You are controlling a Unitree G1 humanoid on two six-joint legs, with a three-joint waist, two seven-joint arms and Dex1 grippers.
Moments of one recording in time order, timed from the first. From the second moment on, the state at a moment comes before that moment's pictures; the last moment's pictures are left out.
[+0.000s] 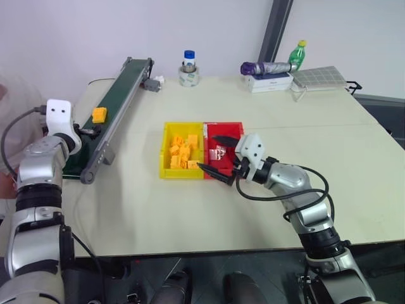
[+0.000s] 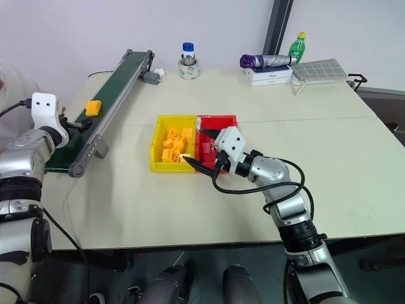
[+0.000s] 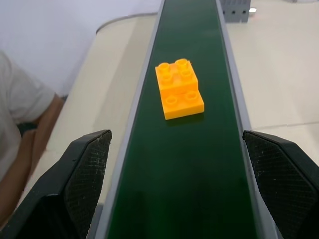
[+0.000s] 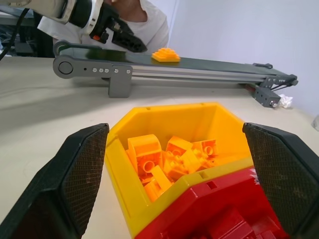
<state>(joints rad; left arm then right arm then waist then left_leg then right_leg) -0.81 0.70 0.25 0.67 -0.16 0.40 -0.37 -0.49 -0.36 0.14 -0.10 0.24 0.17 0.78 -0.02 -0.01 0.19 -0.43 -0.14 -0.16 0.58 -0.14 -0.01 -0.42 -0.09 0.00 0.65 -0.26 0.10</state>
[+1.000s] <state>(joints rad) -0.78 0.65 0.31 0.64 -0.22 0.49 -0.27 -0.47 -0.36 0.14 -0.10 0.23 0.16 0.77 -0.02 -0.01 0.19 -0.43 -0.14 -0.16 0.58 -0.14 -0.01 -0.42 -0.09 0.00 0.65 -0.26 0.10</state>
